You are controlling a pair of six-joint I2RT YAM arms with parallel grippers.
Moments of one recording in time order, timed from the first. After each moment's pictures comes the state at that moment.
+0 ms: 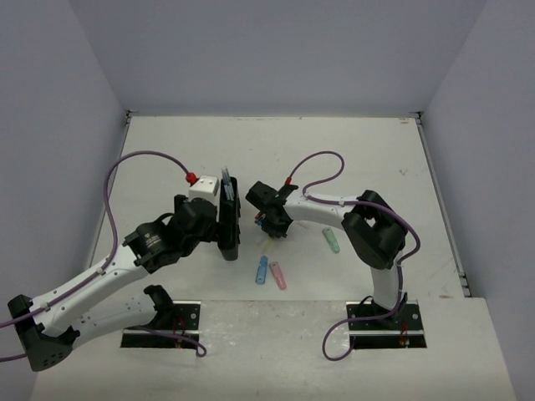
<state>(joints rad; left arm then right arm) -0.87 0.88 0.87 -0.75 -0.50 -0.51 0.90 1.98 1.36 -0.76 0.27 1.34</state>
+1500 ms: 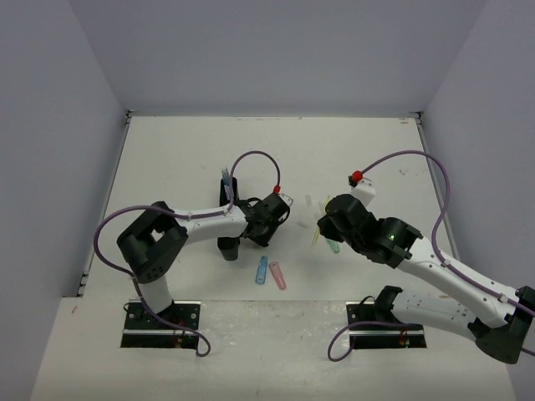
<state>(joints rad) -0.91 1.78 1.07 -0.48 -0.20 -0.30 0.90 0.96 0.94 -0.79 0.48 1.03</state>
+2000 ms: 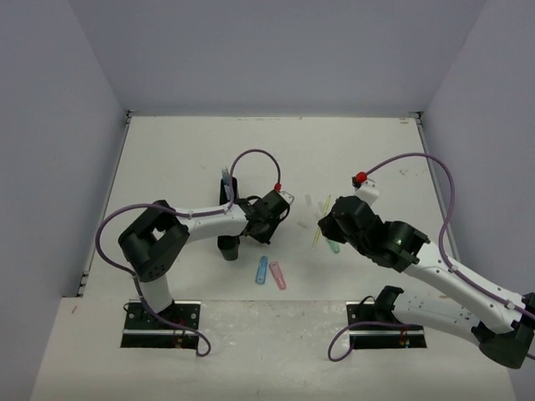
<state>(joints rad) -0.90 1.79 1.08 -0.44 -0.17 -0.29 0.90 0.91 0.93 -0.78 0.46 1.02</state>
